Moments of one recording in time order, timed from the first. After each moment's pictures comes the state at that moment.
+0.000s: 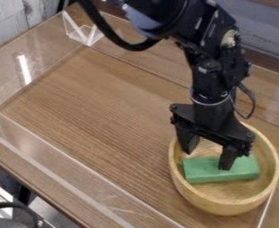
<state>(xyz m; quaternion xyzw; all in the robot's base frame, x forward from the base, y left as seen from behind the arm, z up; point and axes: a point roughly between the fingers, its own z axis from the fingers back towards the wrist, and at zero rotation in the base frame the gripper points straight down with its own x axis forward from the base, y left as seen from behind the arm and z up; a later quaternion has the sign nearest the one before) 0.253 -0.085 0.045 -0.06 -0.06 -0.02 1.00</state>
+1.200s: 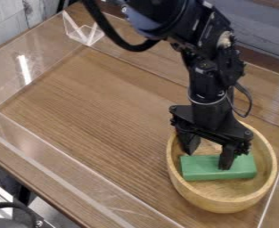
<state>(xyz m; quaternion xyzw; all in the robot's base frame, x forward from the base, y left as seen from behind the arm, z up) 0.256 -0.077 0.039 -0.06 -0.05 -0.01 1.00</state>
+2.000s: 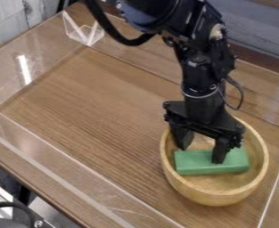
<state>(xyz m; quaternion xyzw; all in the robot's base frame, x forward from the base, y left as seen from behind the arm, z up) 0.258 -0.065 0.038 -0.06 -0.04 0.00 1.00</state>
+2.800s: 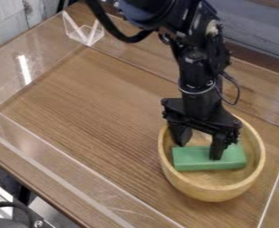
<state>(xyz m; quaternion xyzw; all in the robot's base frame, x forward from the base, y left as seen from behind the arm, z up) 0.262 -0.061 0.036 -0.06 -0.04 0.00 1.00</state>
